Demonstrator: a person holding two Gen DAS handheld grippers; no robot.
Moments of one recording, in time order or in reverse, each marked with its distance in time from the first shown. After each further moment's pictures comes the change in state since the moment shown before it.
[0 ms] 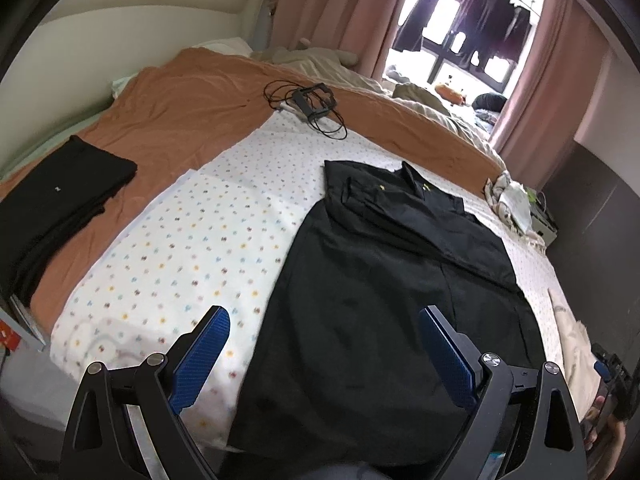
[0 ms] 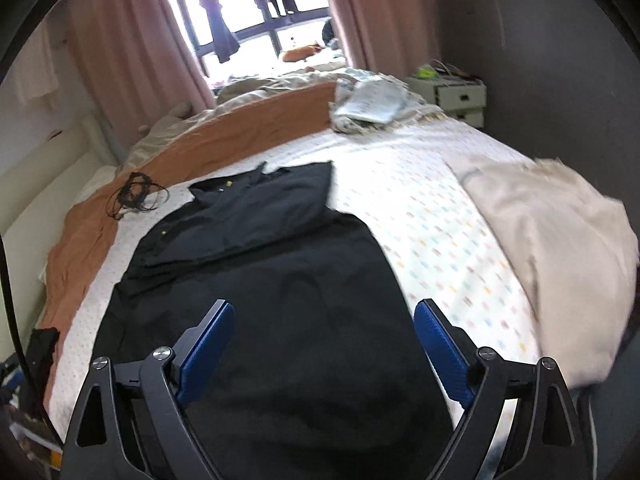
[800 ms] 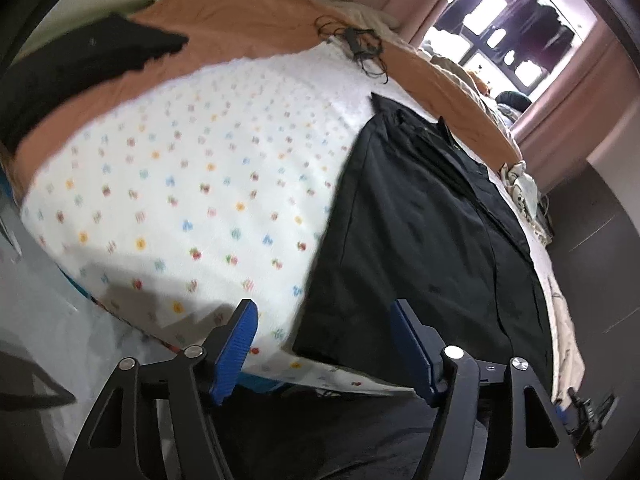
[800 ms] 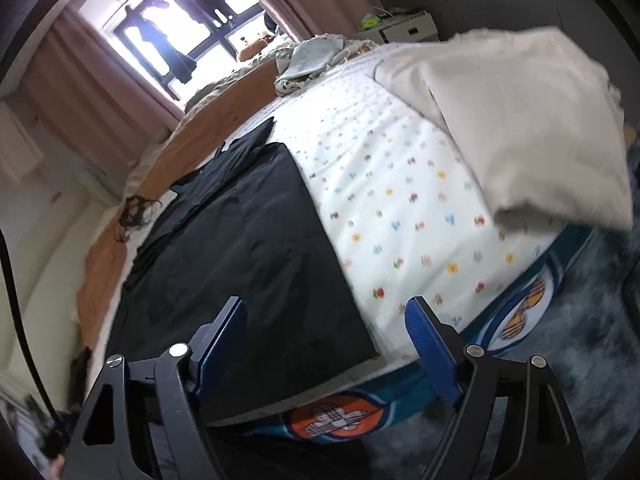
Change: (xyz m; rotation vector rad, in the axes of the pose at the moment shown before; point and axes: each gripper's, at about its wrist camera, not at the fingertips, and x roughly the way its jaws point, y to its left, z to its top) left arm 0.038 0.095 -0.101 -0.204 0.160 -0.077; right arm 0.005 -0.132 -0.124 0.293 0.052 0.147
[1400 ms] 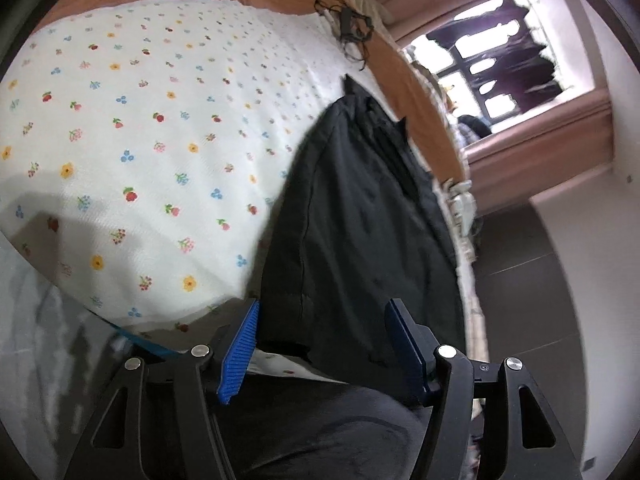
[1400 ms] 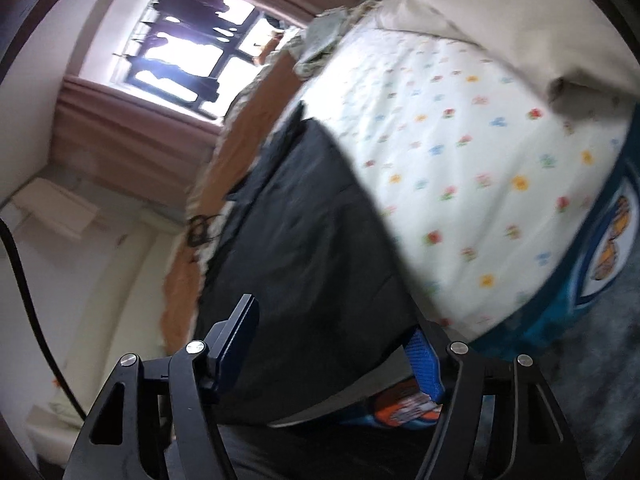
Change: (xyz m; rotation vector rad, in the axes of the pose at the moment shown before) left arm 0.010 0.018 -0.005 -0.209 0.082 -0.339; right arm 0.038 -0.017 -0.021 0.203 0.058 0.330
